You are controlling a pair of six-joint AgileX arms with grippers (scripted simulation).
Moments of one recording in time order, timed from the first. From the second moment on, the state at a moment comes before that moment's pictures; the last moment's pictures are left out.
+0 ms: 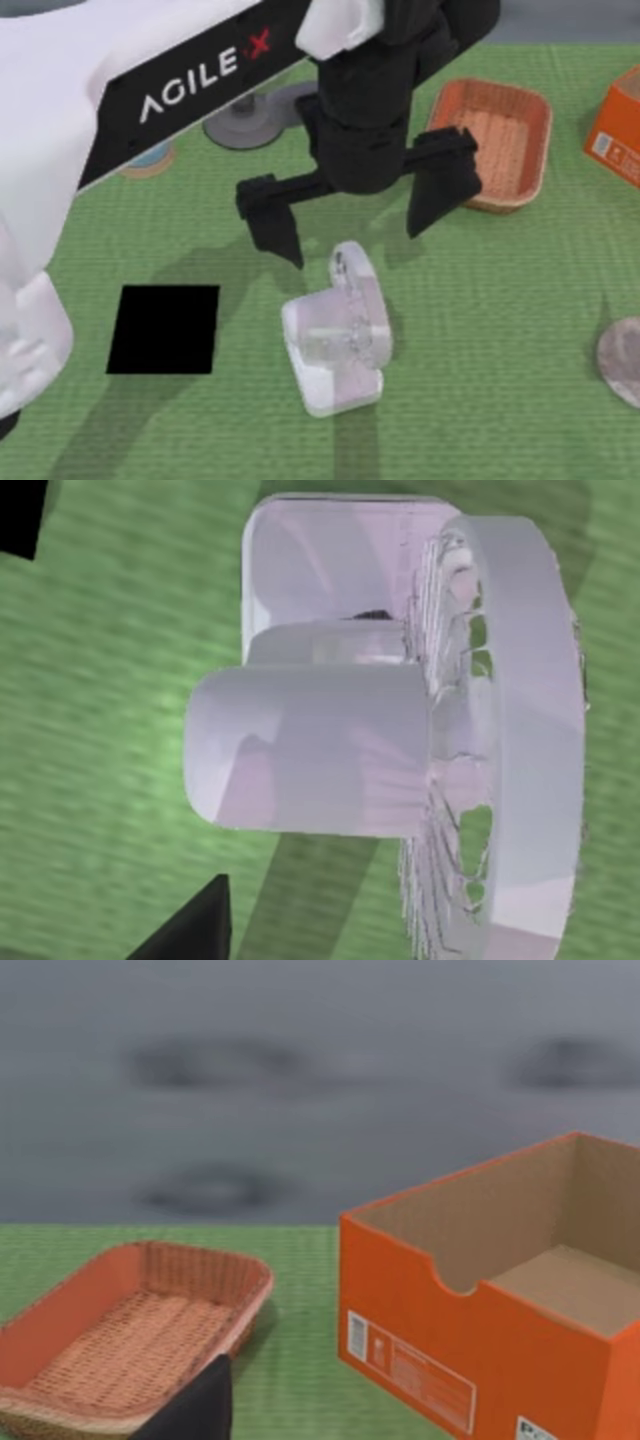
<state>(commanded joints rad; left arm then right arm) -0.81 2.15 2.11 -1.52 0.00 -1.10 0.00 0.00 0.00 0.00 0.00 0.00</state>
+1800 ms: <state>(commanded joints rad) -0.81 2.13 1.88 -1.31 0.00 -1.10 0.00 0.00 0.00 0.00 0.00 0.00</state>
